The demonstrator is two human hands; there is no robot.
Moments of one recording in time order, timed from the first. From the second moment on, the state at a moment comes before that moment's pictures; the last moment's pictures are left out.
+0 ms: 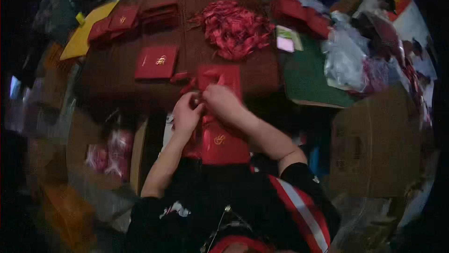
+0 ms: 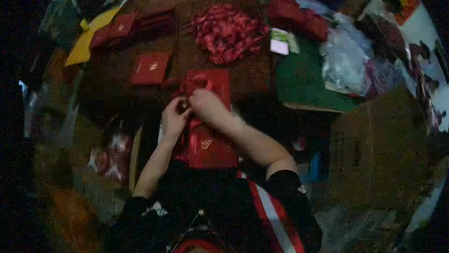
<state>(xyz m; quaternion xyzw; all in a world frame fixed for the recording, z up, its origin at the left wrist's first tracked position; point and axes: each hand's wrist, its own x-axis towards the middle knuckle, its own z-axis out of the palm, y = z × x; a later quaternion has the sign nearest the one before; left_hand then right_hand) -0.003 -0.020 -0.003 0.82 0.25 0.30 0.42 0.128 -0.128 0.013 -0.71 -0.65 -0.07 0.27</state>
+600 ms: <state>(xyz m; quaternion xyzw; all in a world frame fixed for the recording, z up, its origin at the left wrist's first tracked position) 0.009 0.002 0.006 0.81 0.19 0.26 0.49 0.141 -0.131 0.018 -0.72 -0.57 -0.06 0.39</state>
